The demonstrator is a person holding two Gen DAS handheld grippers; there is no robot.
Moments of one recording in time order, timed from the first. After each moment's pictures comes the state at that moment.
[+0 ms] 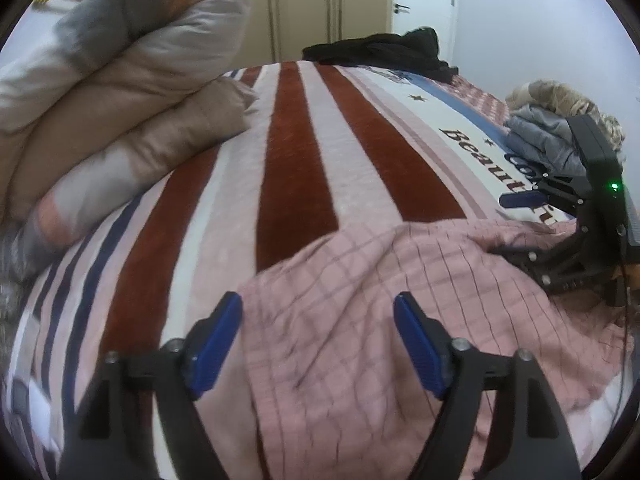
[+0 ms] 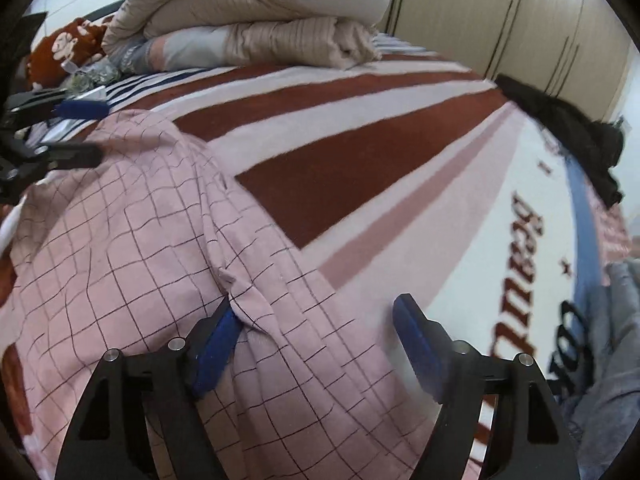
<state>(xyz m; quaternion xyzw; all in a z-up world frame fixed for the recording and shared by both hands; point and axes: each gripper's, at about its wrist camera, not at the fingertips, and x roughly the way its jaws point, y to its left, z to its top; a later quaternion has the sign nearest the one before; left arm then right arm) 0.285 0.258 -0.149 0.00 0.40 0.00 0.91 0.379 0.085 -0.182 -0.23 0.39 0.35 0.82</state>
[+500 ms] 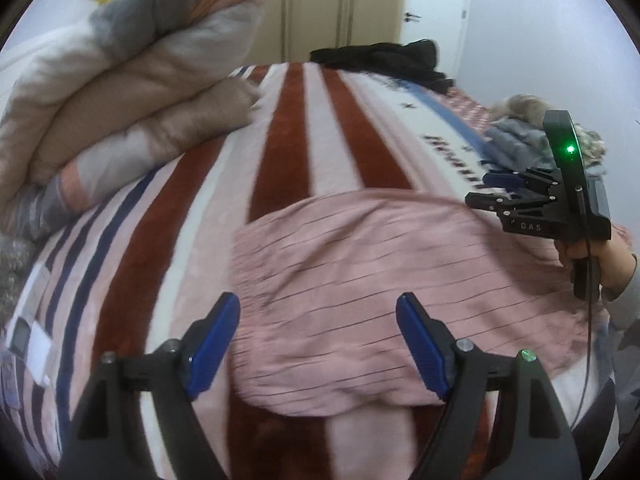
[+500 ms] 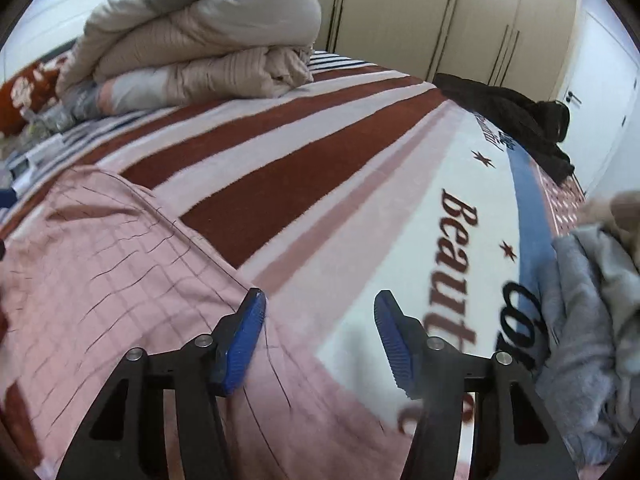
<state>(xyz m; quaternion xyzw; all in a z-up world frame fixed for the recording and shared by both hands) 0.230 0.221 -0.120 -0.03 0.40 0.00 0.92 0.389 0.051 -0.151 -0.17 0.38 0.28 0.87</state>
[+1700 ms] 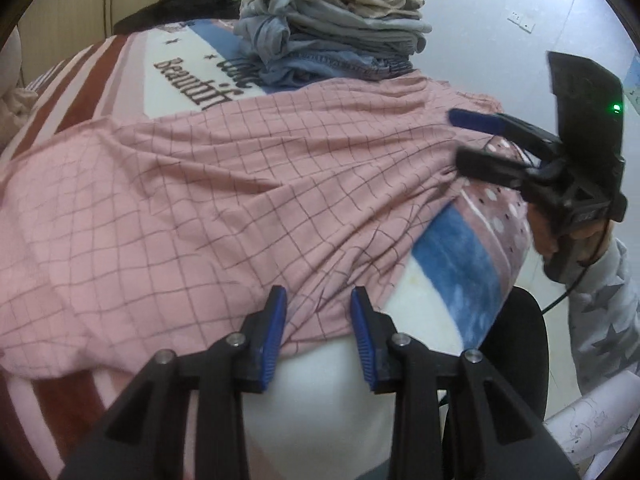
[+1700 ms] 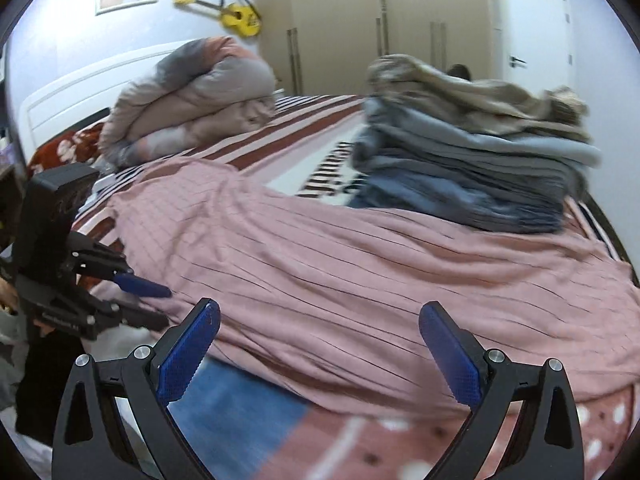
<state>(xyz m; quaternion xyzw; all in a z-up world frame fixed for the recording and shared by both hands) 0.195 -0.019 -0.168 0.02 0.47 -0.27 0.84 0.196 -0.177 -0.135 -0.05 0.33 0.28 0.90</state>
